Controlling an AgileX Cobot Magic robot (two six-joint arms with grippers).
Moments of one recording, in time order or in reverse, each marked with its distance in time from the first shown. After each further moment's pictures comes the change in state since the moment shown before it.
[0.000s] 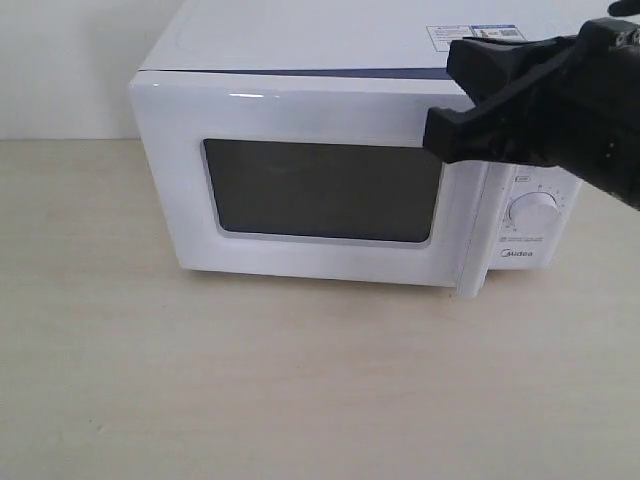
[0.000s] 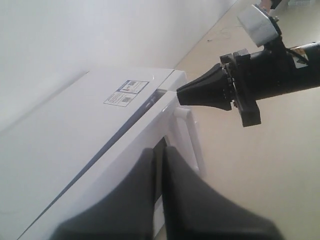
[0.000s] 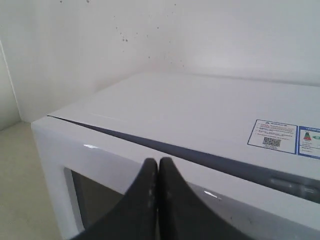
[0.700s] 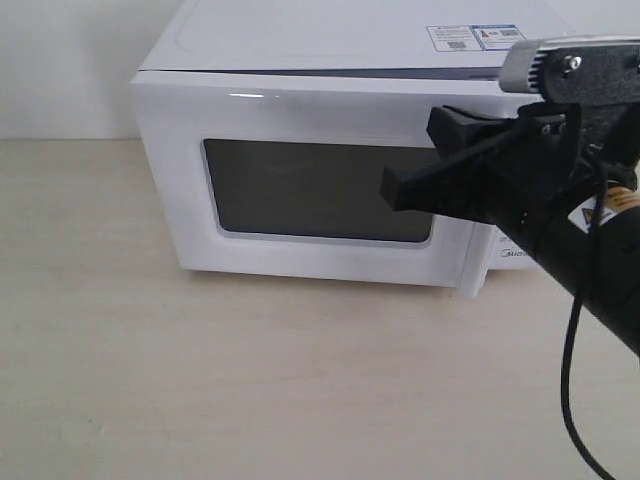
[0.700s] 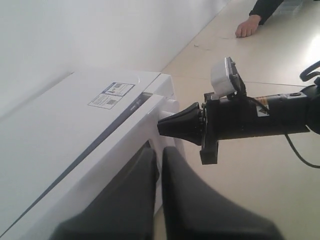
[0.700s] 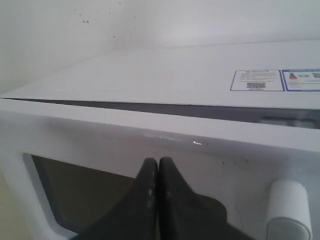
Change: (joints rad) left arm 0.000 0.000 0.000 -0.051 0.031 -0.003; right arm 0.117 0.244 0.074 0.235 -0.351 -0.029
